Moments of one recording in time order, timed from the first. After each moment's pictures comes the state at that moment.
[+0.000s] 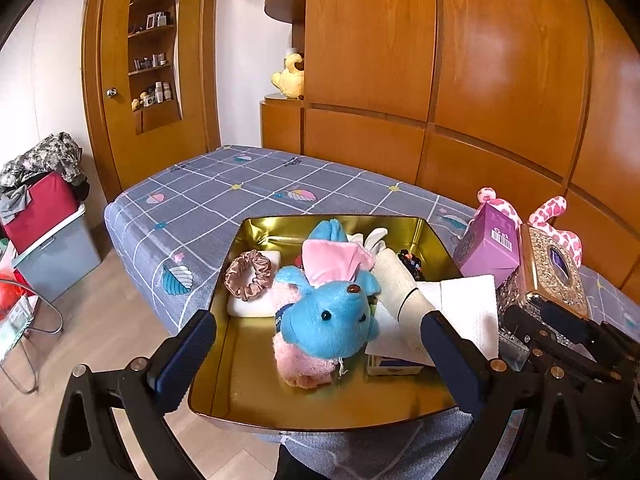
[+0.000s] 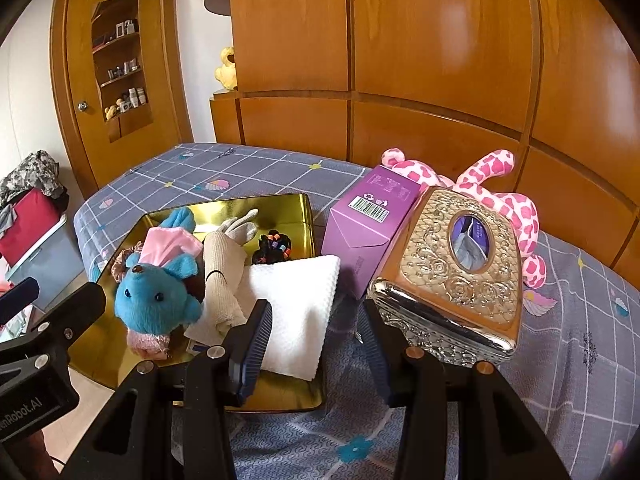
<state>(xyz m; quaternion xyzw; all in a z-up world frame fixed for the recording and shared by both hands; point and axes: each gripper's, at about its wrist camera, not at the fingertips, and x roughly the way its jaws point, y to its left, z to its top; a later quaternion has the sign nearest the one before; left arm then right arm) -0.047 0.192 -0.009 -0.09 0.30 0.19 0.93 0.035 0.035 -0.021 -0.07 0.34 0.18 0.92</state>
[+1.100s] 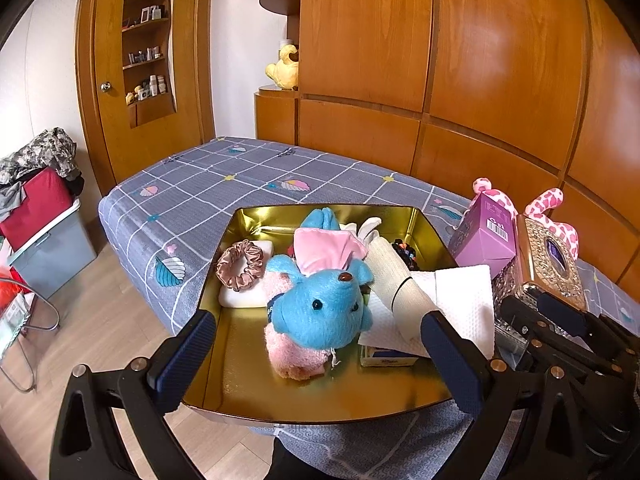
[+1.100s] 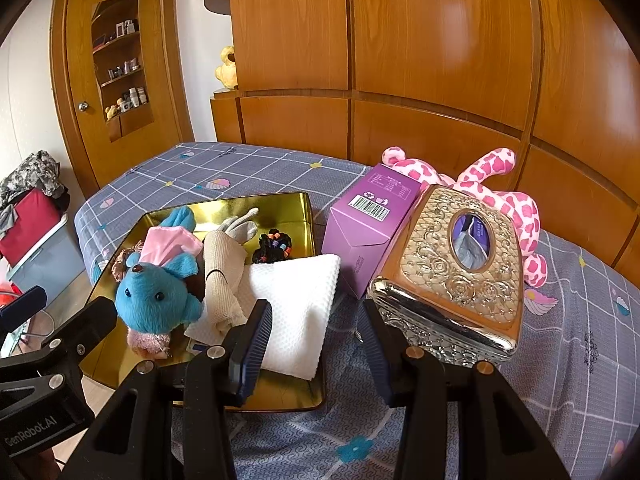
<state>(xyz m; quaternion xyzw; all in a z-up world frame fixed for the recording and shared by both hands) -0.044 0.189 -0.013 -0.09 0.31 0.18 0.93 0.036 0.034 -0.021 -0.07 0.34 0.18 0.92</state>
